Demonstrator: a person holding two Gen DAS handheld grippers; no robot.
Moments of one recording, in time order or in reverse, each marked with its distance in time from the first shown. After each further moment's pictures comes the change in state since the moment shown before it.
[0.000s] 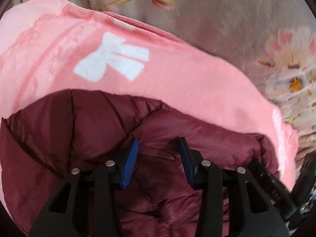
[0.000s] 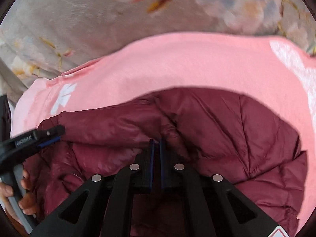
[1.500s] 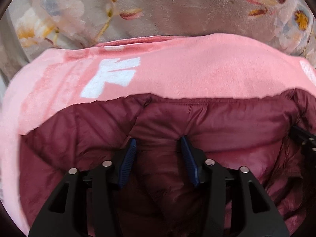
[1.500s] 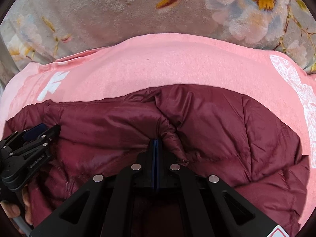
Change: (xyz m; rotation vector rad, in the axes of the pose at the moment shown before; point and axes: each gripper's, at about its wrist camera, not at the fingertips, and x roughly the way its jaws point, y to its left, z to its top) left arm 0.002 -0.046 -0.037 0.328 -0.119 0.387; right arm 0.009 0.014 -0.009 -0.130 -0.032 -0.114
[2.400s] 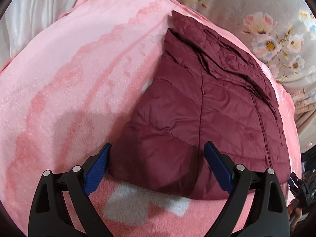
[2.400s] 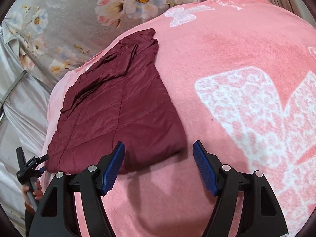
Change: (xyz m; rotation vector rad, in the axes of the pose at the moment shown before) left arm -0.246 0.191 -0.334 -0.406 0.134 -0.298; right arm -0.307 -0.137 -0.383 0.375 -0.045 0.186
